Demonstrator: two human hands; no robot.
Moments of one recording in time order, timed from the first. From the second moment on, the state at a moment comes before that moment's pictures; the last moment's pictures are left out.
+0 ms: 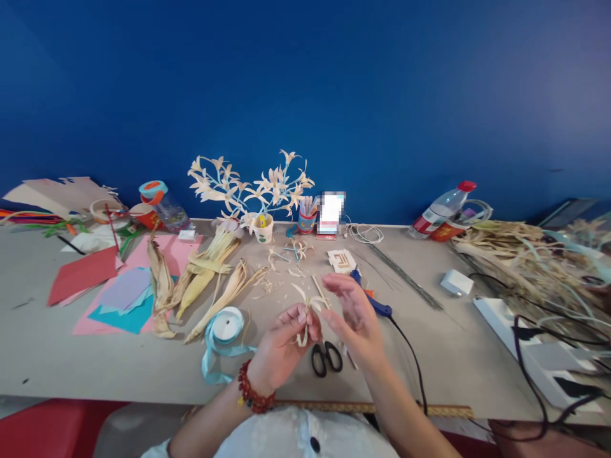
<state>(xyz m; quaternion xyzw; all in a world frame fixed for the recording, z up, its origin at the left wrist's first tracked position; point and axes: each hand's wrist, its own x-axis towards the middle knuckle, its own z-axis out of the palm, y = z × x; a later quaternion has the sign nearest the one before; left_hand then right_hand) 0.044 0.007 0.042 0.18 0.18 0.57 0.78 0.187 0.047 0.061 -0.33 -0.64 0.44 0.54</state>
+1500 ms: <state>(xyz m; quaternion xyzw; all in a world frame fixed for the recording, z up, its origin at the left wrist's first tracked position) 0.012 0.005 0.020 0.37 0.41 0.58 0.59 0.173 0.040 0.032 -0.31 -0.57 0.62 0.44</state>
